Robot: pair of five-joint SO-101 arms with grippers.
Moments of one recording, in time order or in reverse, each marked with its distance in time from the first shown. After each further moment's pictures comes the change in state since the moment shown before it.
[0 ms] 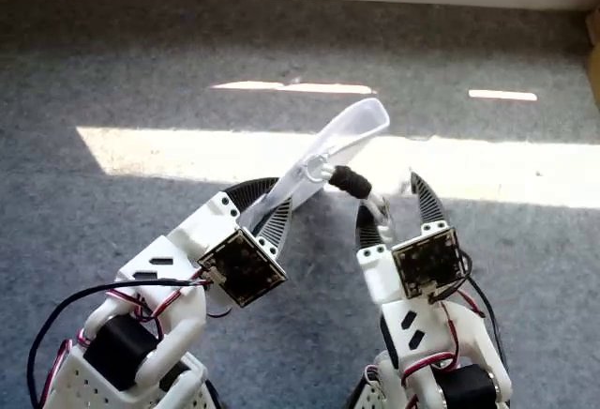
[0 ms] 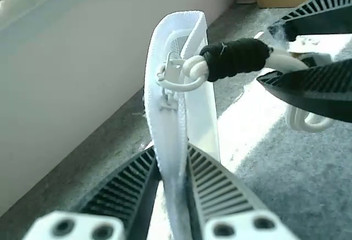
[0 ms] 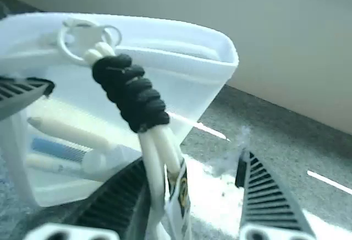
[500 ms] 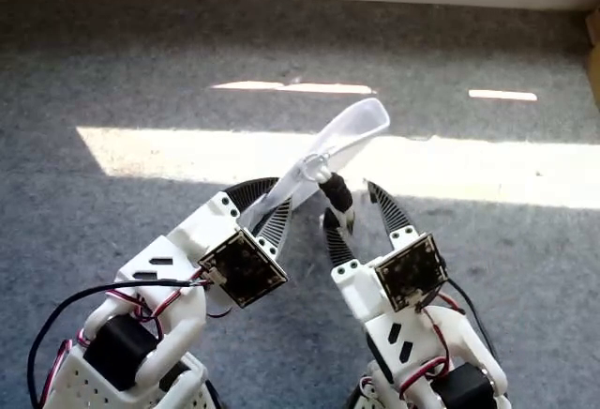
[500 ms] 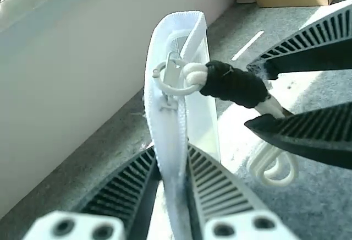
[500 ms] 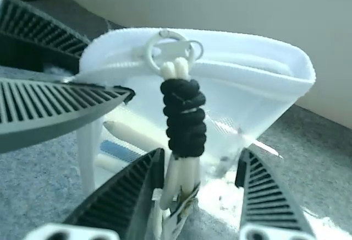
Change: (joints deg) left arm 0.0 0.0 0.0 0.0 -0.4; right arm -10.4 0.0 0.0 -0.7 -3.8
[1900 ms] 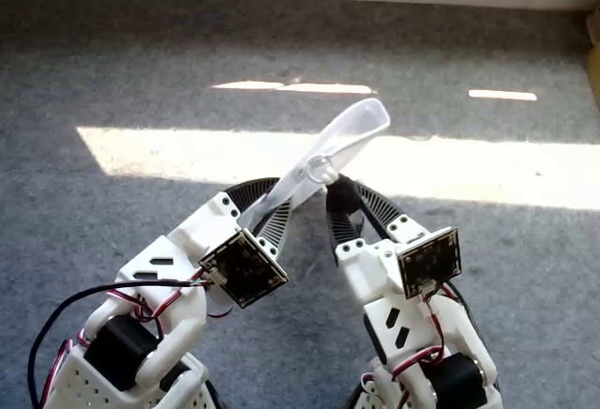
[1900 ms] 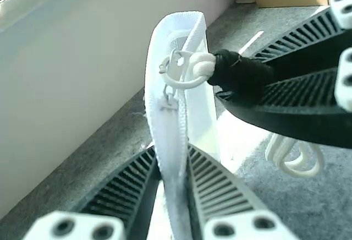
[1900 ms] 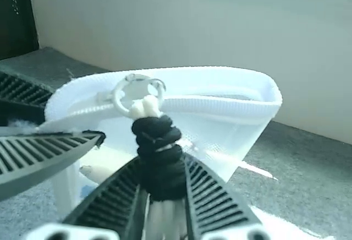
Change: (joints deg) left arm 0.0 0.0 0.0 0.0 0.0; right arm 4.4 0.0 5.0 -12.2 -5.4
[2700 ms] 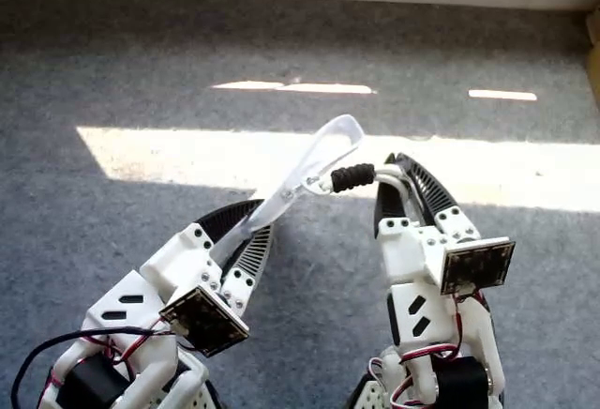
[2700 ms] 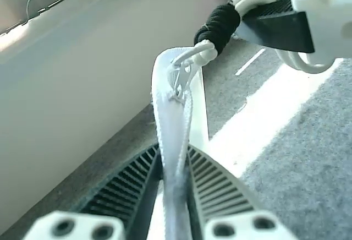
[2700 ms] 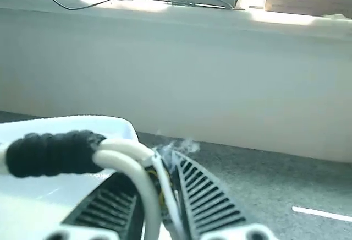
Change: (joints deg) left arm 0.0 -17.6 2.0 9.8 -0.3; right arm 15.7 -0.1 -0.4 -6.9 -1.7
